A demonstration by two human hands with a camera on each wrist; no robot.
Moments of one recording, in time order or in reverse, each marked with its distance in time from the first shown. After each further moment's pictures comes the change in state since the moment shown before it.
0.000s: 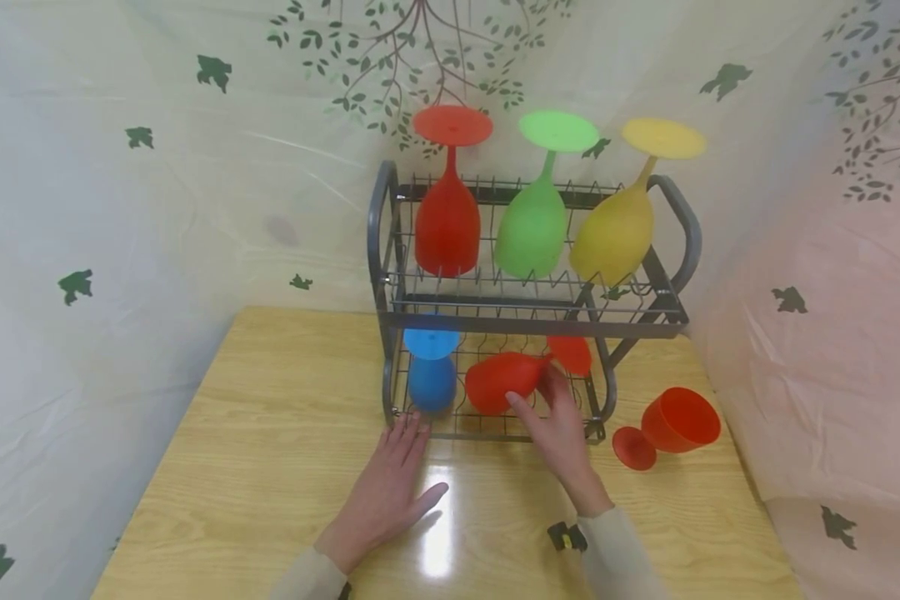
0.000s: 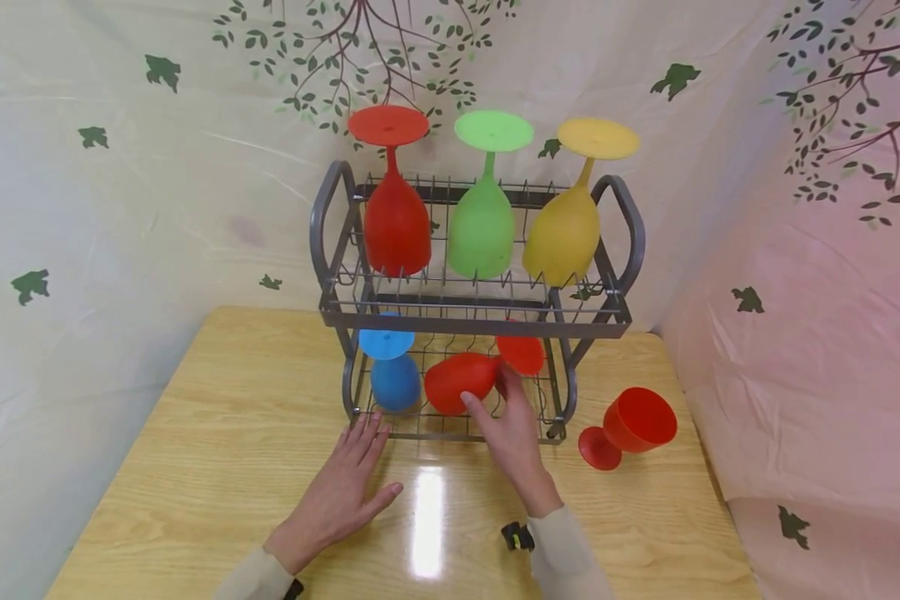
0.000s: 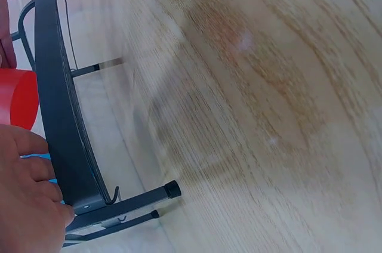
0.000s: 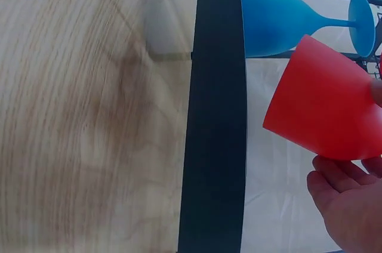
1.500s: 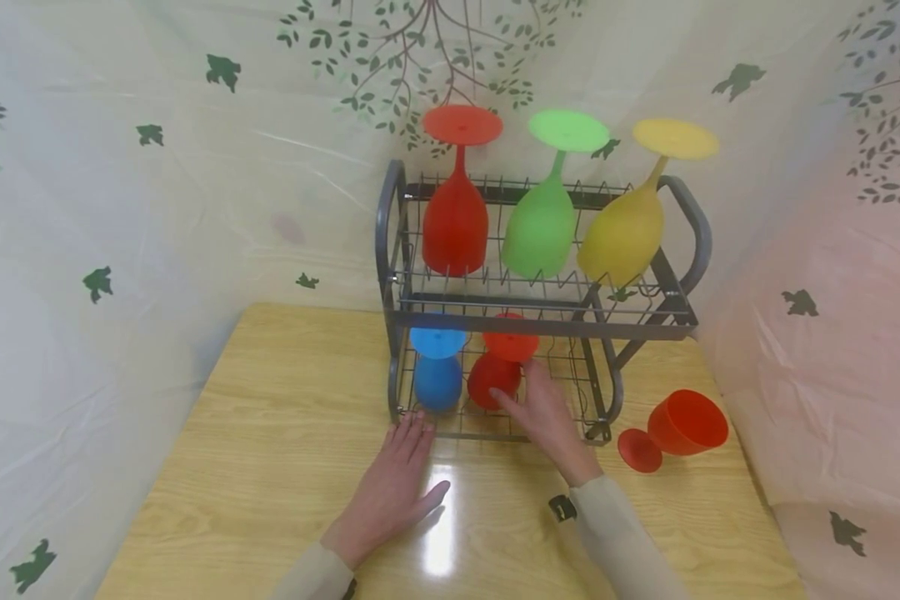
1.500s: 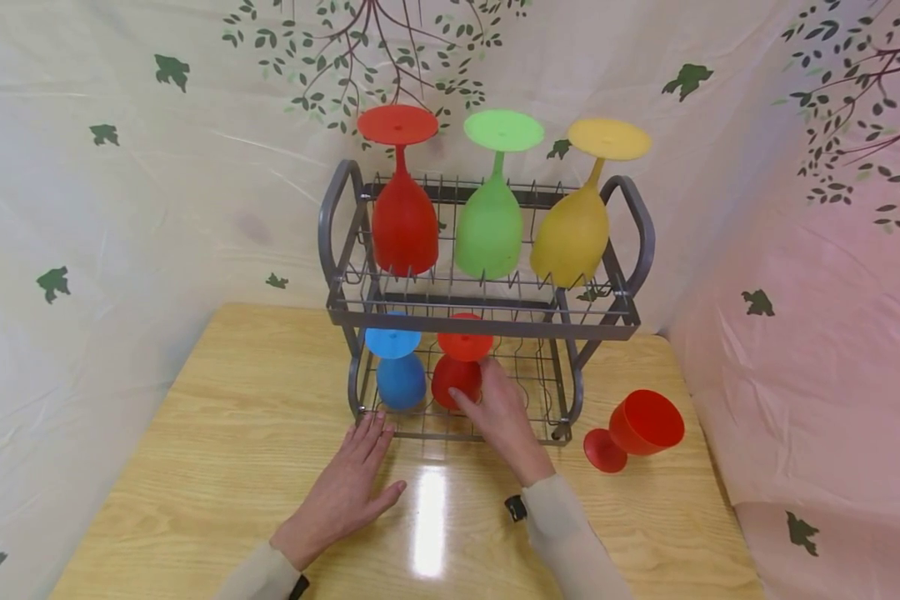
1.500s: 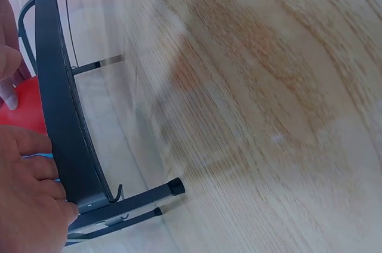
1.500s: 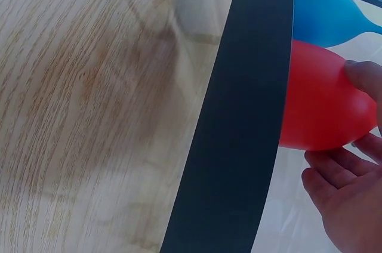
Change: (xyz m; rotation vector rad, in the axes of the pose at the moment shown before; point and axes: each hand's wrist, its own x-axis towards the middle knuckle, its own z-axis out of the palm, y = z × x) left_hand 0.001 0.002 -0.003 0.011 0.020 0.003; right_hand 0.033 0.007 0.018 -0.425 -0.214 -0.007
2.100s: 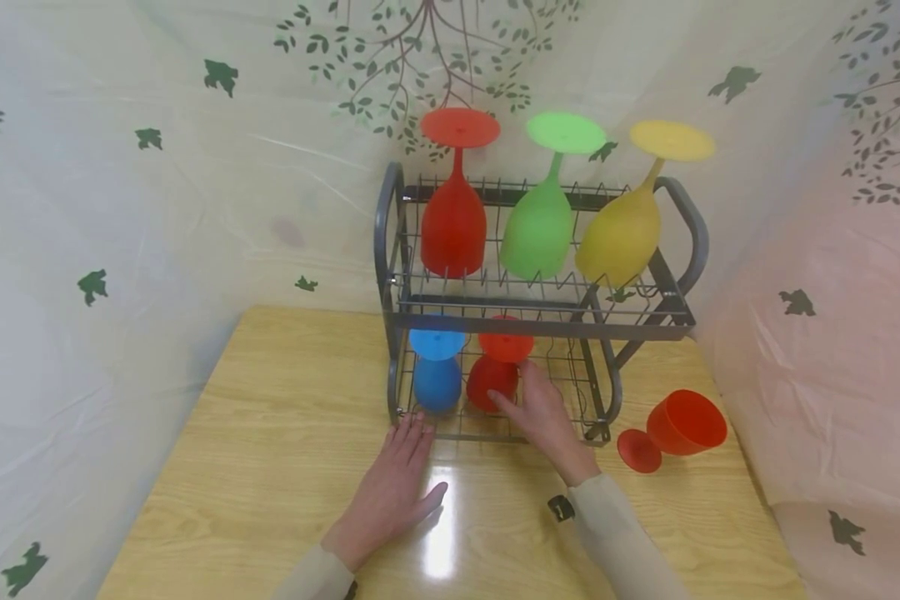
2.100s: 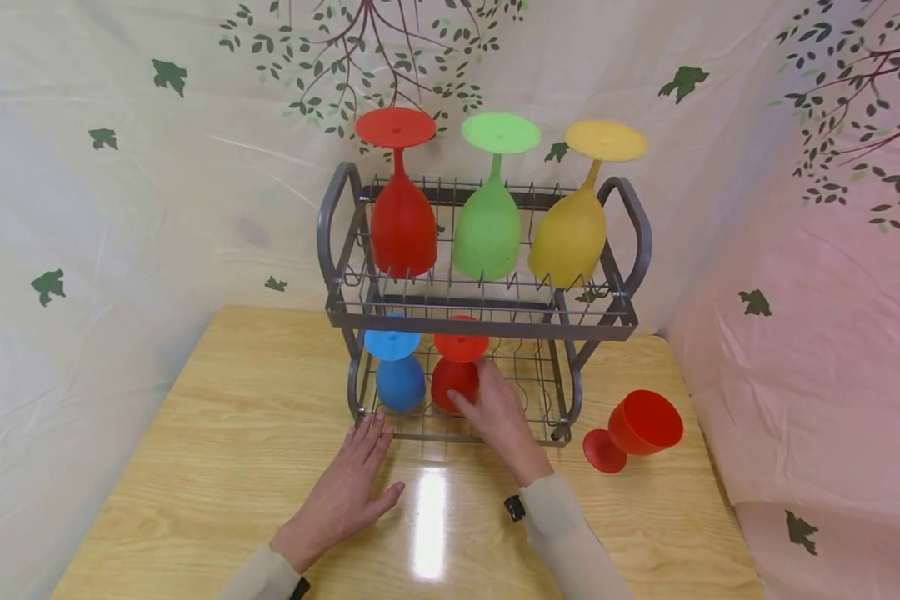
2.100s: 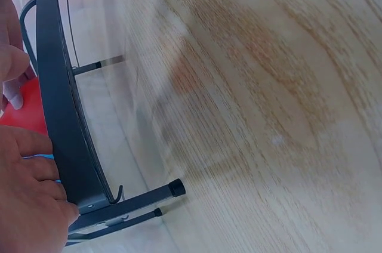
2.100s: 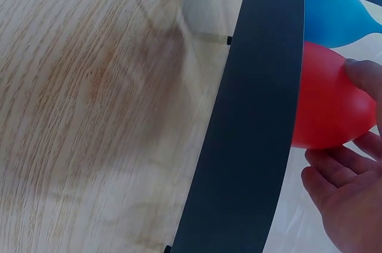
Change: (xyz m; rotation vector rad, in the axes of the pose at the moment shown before) left_hand 0.002 0.000 -0.003 -0.031 -0.036 -0.026; right_hand 0.002 -0.001 0.002 -0.008 -0.033 0.023
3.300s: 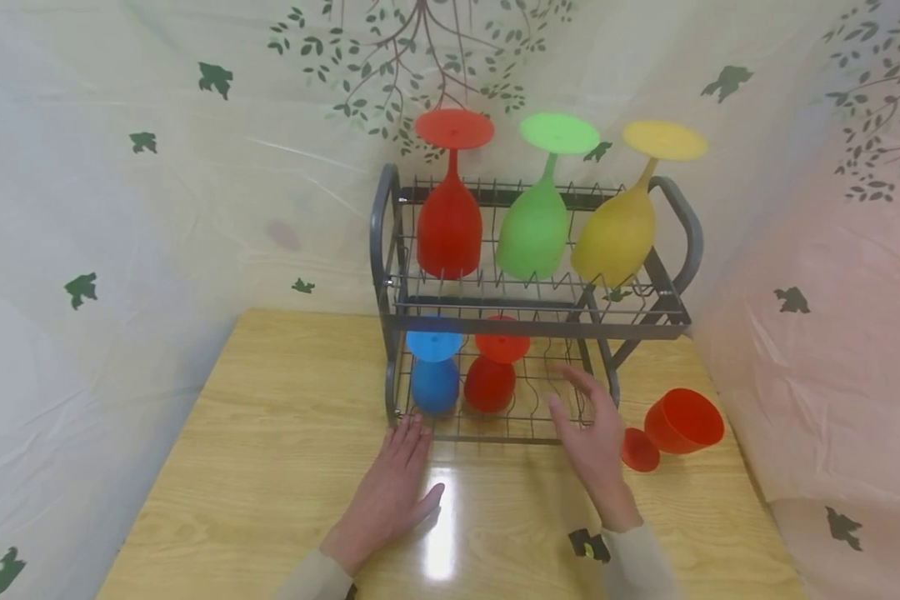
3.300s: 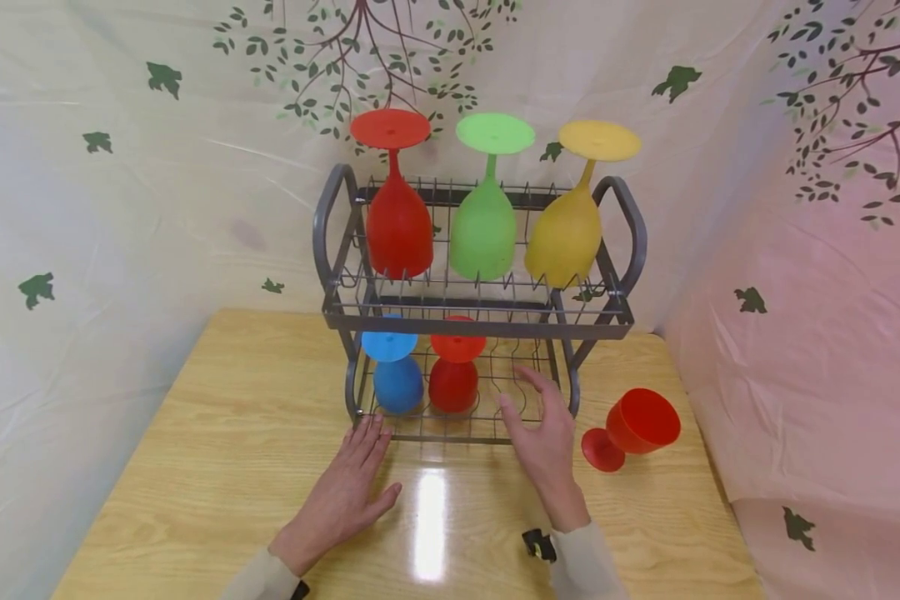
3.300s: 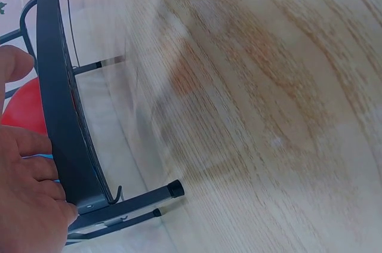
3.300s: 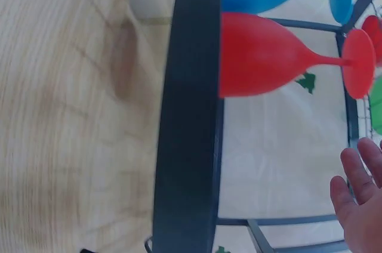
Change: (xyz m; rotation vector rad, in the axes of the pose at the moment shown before) left_hand 0.000 -0.001 0.004 0.012 0.017 0.016; right_hand -0.055 0.014 -0.033 0.268 0.535 -0.202
